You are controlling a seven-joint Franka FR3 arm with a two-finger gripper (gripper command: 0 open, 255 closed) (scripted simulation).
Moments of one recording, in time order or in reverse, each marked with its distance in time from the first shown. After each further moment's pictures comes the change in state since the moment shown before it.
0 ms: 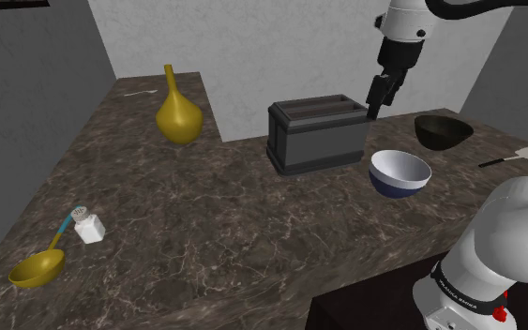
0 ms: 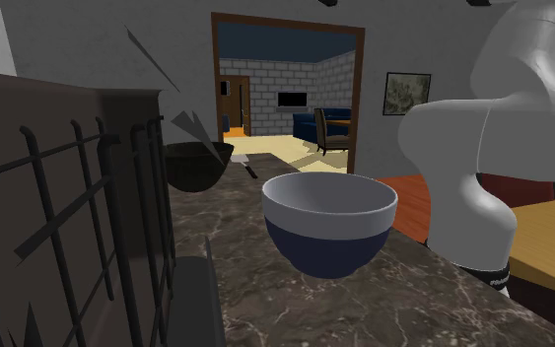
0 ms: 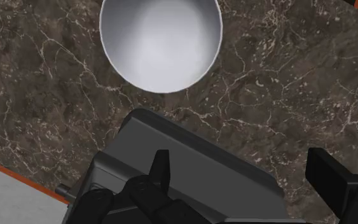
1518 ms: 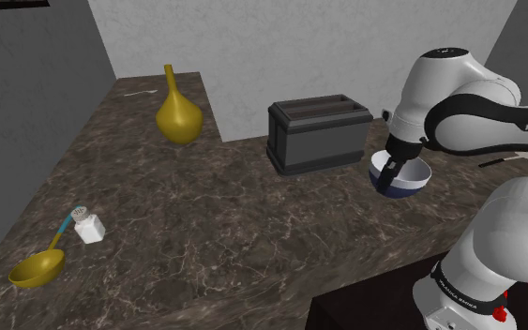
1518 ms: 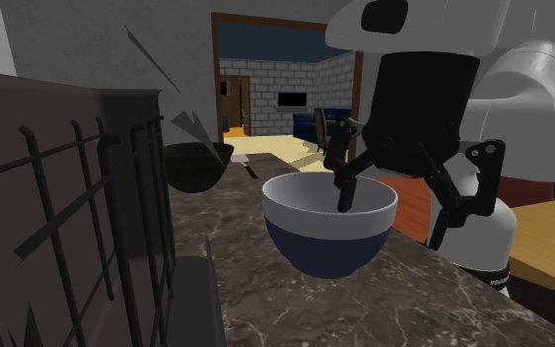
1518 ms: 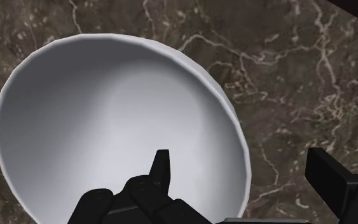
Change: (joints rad) arm -0.023 -0.314 -0.026 -0.638 -0.059 0.306 -0.001
